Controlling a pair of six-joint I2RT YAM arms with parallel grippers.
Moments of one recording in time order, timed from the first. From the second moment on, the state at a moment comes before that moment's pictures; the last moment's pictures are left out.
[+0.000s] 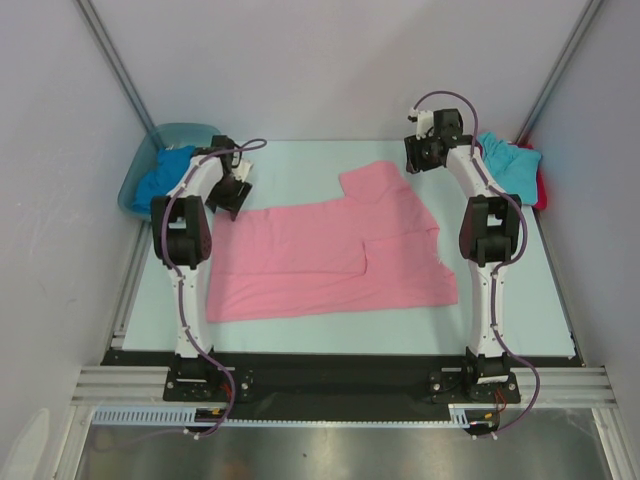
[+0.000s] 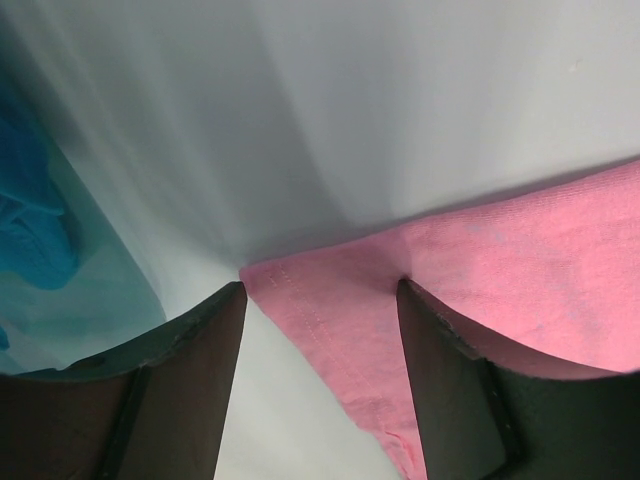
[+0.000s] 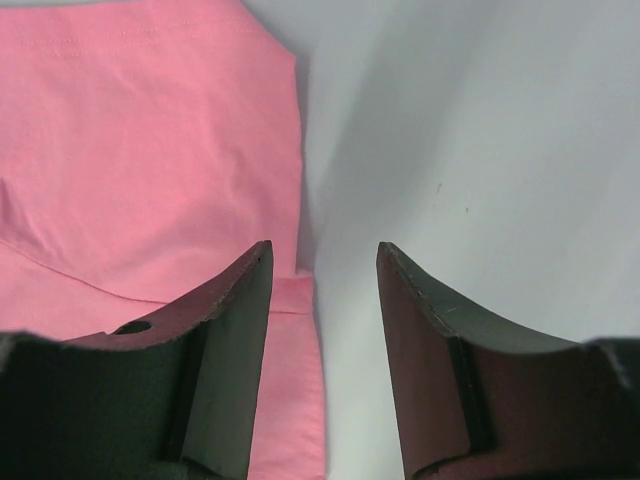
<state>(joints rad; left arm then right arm) -0.03 2.36 2.01 -0.97 -0.12 0.37 0.08 2.42 2.21 -0.59 -0.25 -0.22</state>
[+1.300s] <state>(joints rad) 0.02 2.40 2.08 -1.01 -0.05 0.37 0.10 2.37 2.15 -0.60 -0.21 -0.25</state>
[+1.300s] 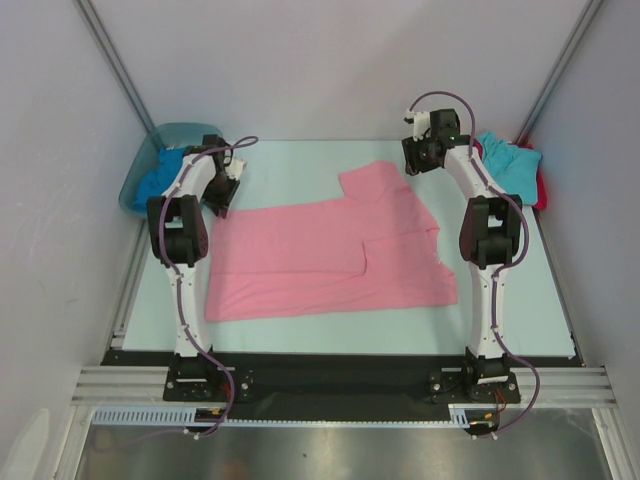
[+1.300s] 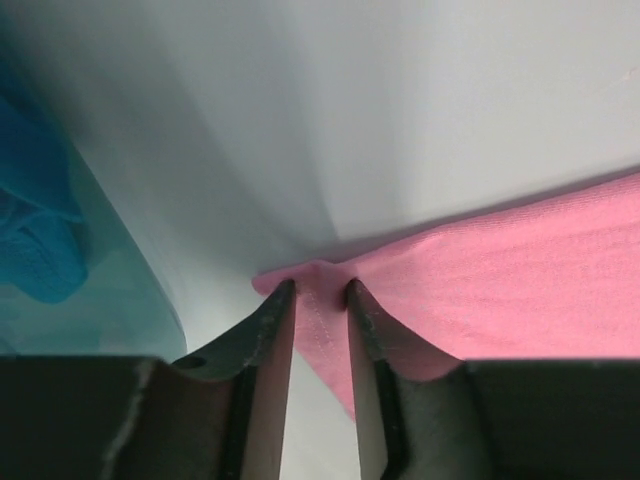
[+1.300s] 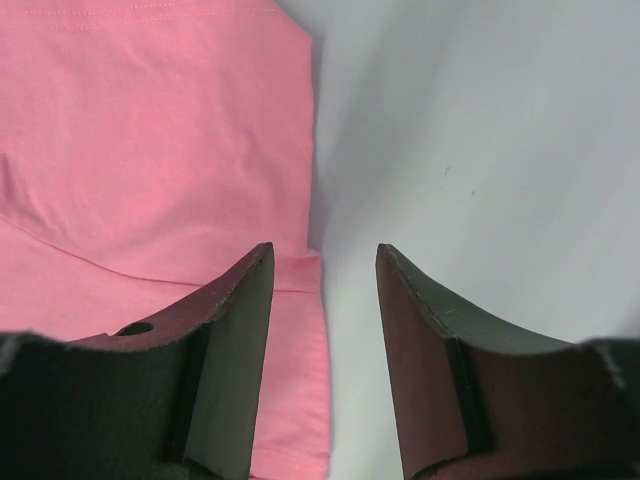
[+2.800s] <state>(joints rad) -0.03 2.31 2.06 -1.03 -0.08 0.41 0.10 2.53 2.24 -0.60 -0.27 -0.24</state>
